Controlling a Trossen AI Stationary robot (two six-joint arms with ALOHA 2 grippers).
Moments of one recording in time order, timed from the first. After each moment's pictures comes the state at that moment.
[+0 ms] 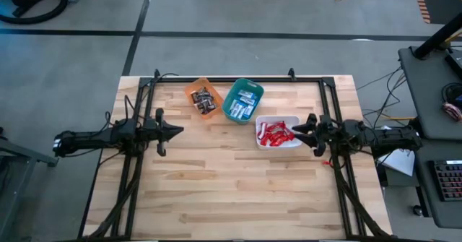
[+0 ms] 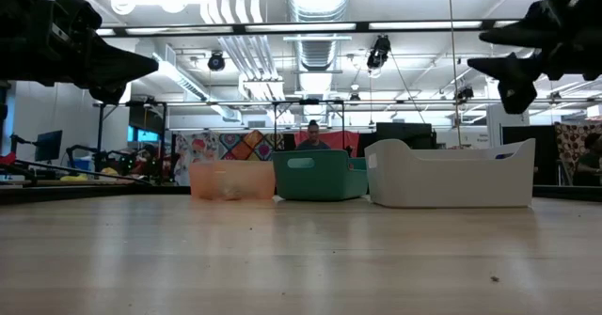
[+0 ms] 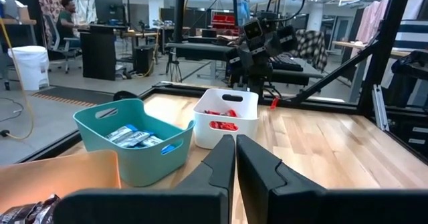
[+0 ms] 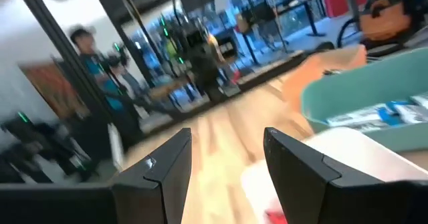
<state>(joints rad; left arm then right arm) 0.05 0.03 0.02 0.04 -0.11 -0.07 0.02 0.04 0.02 0.10 0.08 0.47</state>
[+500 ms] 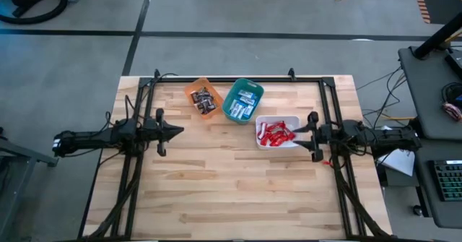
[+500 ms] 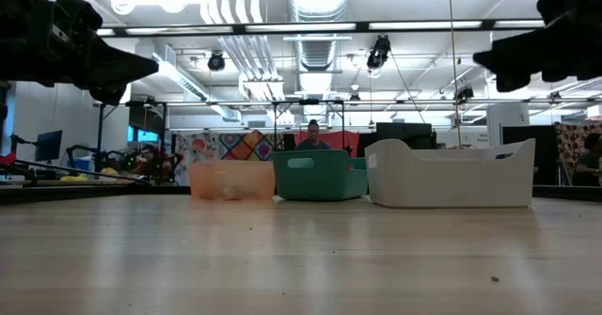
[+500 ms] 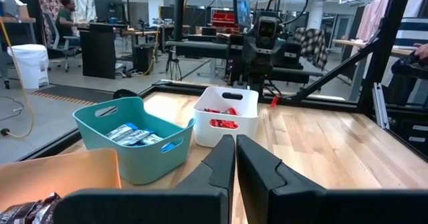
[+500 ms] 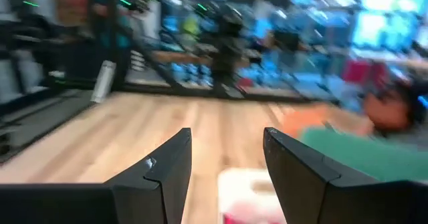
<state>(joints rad) 0.05 0.04 0.02 0.05 -0.11 -0.07 0.02 0.00 0.01 0.03 -0.01 -0.07</state>
